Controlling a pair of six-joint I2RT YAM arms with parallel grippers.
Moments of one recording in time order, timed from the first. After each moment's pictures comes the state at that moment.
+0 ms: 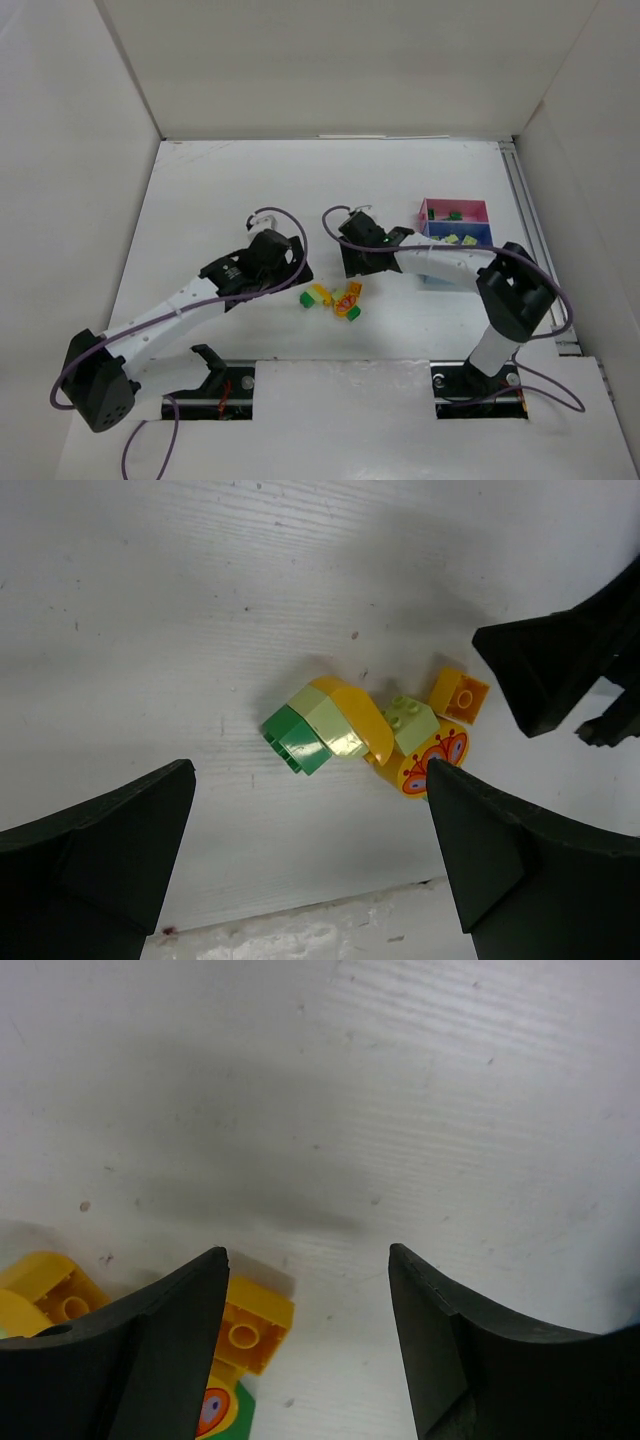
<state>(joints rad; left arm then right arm) -0.75 1.08 0.77 -0.58 -0.20 -0.92 0.79 1.67 1.09 -0.47 0.30 0.48</state>
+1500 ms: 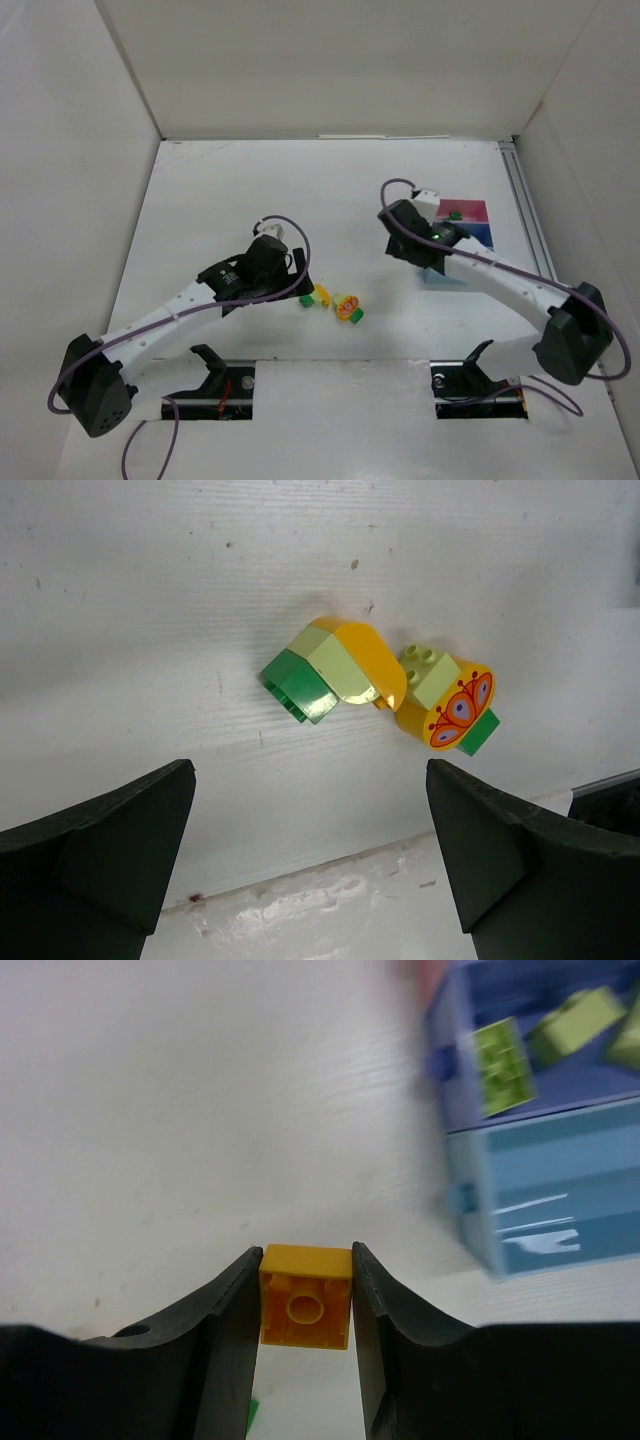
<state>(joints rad) -0.75 1.02 0.71 -0.60 -0.08 -0.83 0.75 1.40 1.07 -0.68 0.55 0.84</state>
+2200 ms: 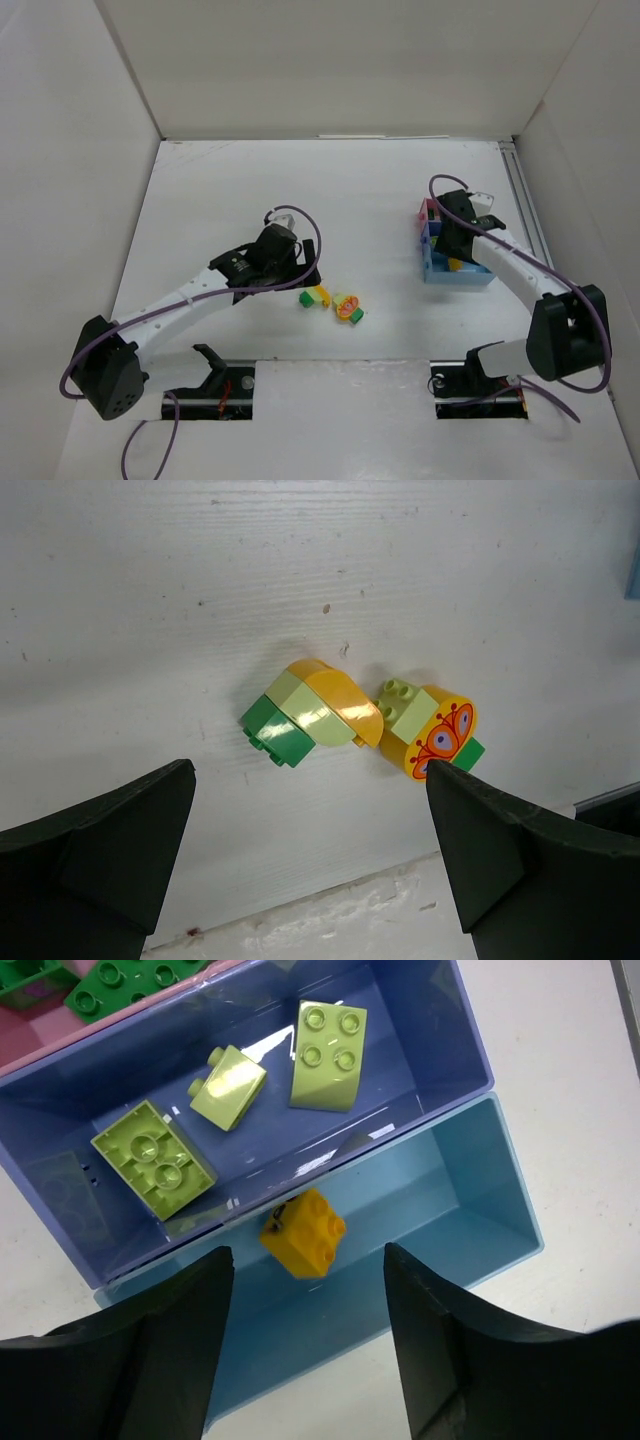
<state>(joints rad) -0.74 1.15 0.79 -0.55 -0.08 -0.75 0.26 1.36 0.93 -0.69 0.55 0.58</state>
